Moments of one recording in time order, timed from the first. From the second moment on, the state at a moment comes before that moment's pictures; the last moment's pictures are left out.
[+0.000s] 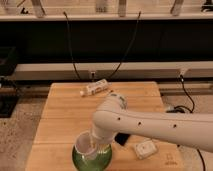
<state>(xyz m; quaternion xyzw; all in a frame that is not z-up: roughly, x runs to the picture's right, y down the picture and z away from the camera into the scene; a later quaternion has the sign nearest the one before) -0.033 0.251 0.623 -0.22 -0.32 -0.58 0.71</state>
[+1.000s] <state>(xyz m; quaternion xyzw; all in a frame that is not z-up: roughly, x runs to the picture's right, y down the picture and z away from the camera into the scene) -0.037 0.263 0.638 -0.21 -0.38 -0.60 0.67</state>
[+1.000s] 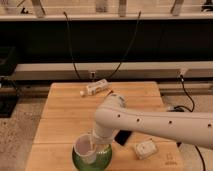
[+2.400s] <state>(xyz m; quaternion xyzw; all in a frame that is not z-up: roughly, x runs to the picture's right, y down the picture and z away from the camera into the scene) -0.023 0.269 0.683 -0.19 -0.38 -0.68 0.60</state>
